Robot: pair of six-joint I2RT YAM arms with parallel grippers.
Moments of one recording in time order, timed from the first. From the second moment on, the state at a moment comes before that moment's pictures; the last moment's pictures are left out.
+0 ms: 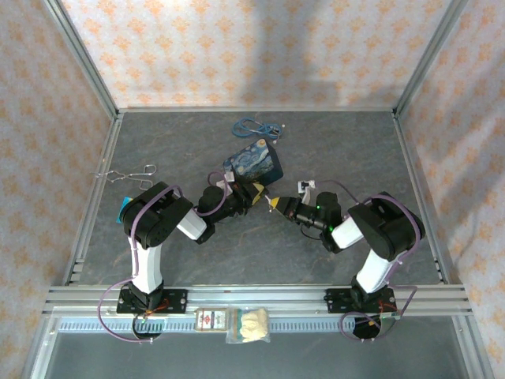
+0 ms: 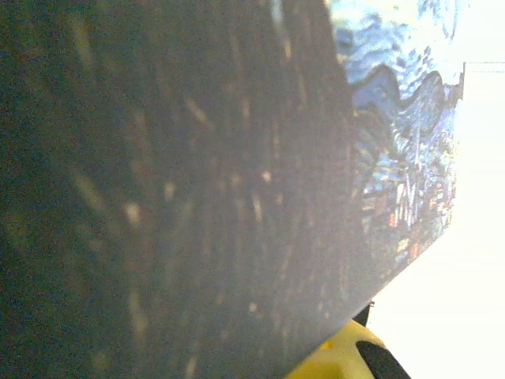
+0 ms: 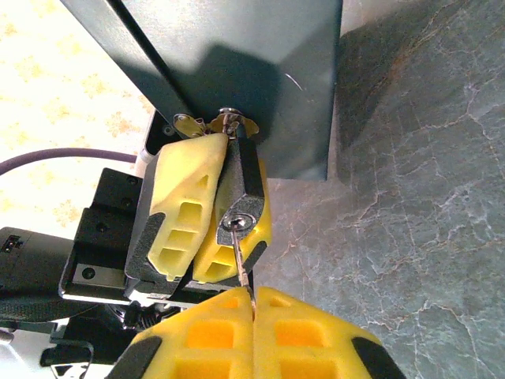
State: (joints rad) left arm -0.57 1.94 0.56 1.24 0.32 -1.53; right arm 0.47 1.72 0.31 1.19 -0.60 1.11
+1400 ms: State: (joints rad) left arm -0.56 1.94 0.53 1.34 0.25 -1.57; right arm 0.43 1.80 0.46 1.13 -0.73 1.20
